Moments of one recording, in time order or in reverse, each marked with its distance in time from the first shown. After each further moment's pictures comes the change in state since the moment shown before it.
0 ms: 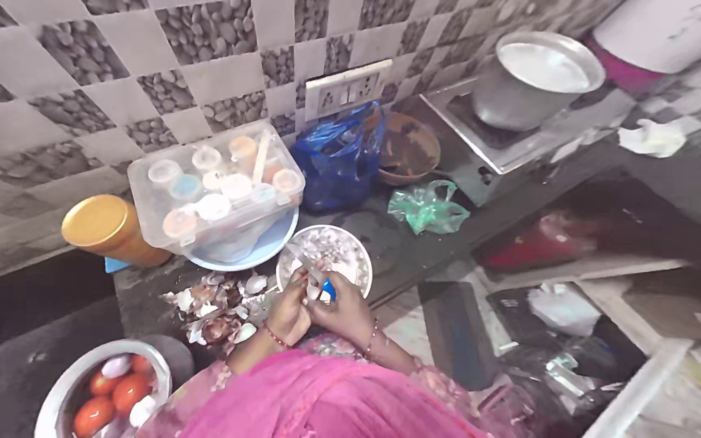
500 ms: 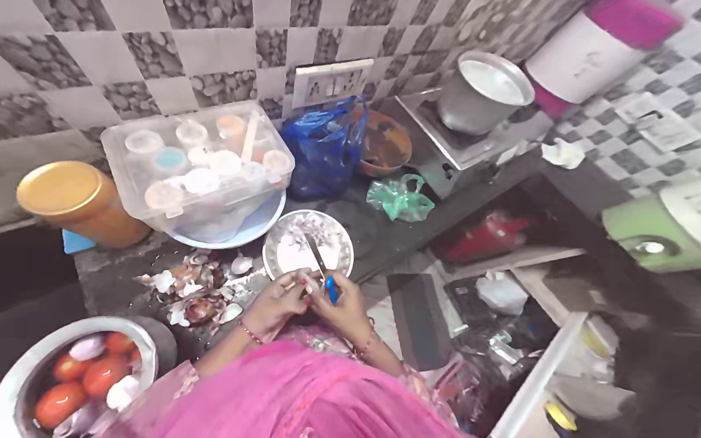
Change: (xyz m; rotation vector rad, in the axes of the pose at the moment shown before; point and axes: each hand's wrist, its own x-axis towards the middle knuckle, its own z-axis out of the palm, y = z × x) left_hand -0.048 0.023 -0.008 0.481 -0.174 -0.137; right_hand -0.049 0.002 0.013 0.287 0.200 -0.053
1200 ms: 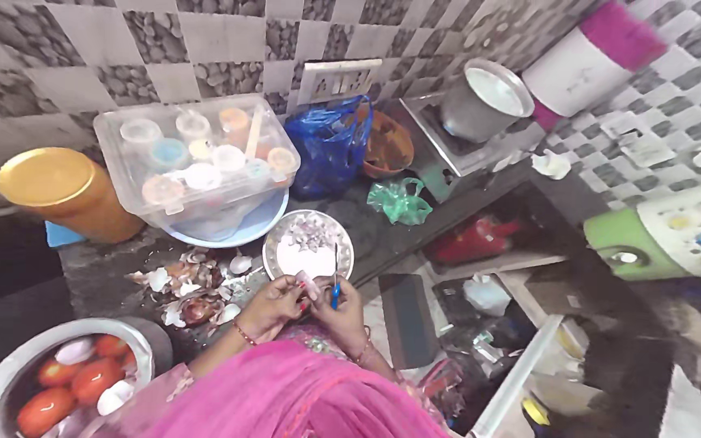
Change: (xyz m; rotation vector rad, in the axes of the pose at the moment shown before) left_hand 0.000 -0.005 -0.018 -0.194 -0.035 -0.008; right_hand -0.006 0.001 0.017 0.270 0.092 0.024
